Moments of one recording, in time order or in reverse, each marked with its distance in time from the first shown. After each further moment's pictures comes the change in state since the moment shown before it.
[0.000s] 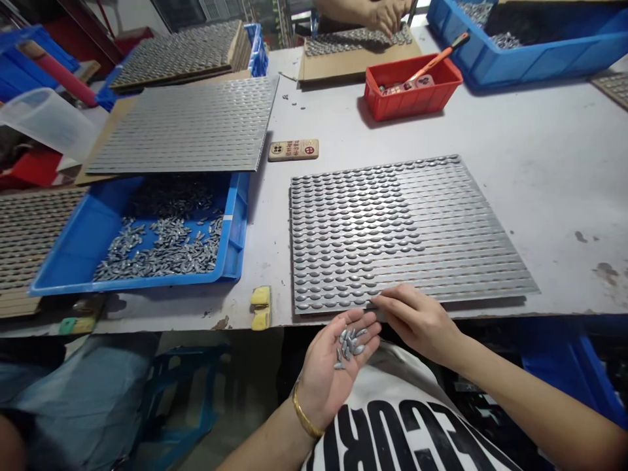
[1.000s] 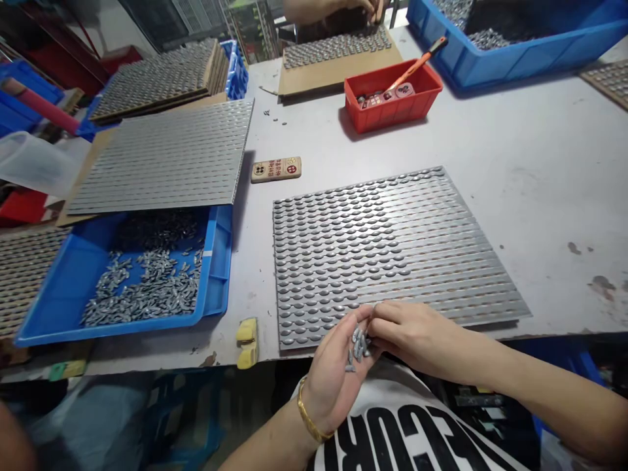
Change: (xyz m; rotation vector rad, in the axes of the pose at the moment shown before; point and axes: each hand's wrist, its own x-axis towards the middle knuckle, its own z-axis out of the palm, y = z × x) left_hand 0.028 0.012 0.069 0.164 -0.160 0.036; right_hand 0.044 0.019 -0.050 0.058 -0.441 -0.076
